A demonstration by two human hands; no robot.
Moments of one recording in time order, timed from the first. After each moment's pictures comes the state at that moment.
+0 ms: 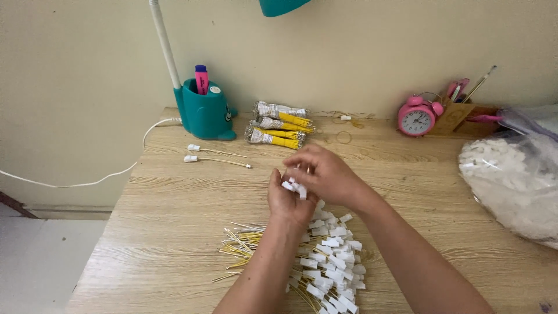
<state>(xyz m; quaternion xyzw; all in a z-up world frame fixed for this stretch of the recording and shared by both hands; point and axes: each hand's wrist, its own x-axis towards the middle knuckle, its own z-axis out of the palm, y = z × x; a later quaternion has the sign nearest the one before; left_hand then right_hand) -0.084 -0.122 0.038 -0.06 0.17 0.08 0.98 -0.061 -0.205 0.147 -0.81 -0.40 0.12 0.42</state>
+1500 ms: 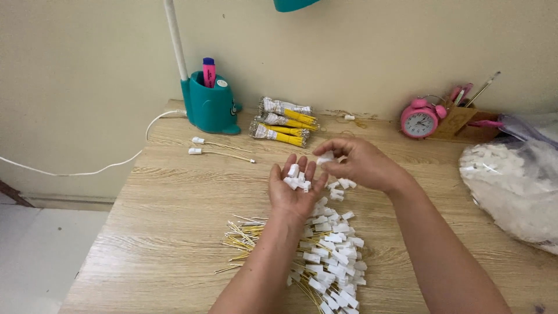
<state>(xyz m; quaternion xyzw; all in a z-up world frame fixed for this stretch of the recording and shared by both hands) -0.088 -0.114 0.038 -0.04 0.23 0.11 0.97 -0.029 -0.236 0.152 -0.82 -0.36 0.17 0.42</state>
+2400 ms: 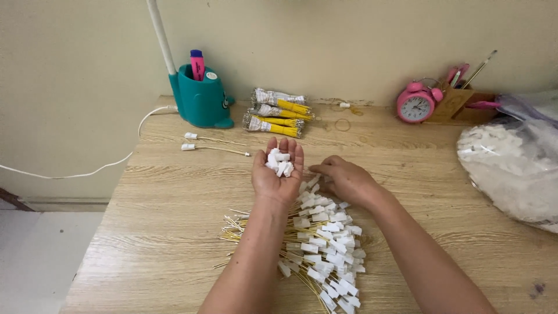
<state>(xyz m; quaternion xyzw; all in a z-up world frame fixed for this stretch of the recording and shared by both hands) -0.073 -0.087 0.023 -0.10 0.14 0.15 0.97 -0.031 -0.254 0.078 -0.90 -0.41 0.09 0.10</state>
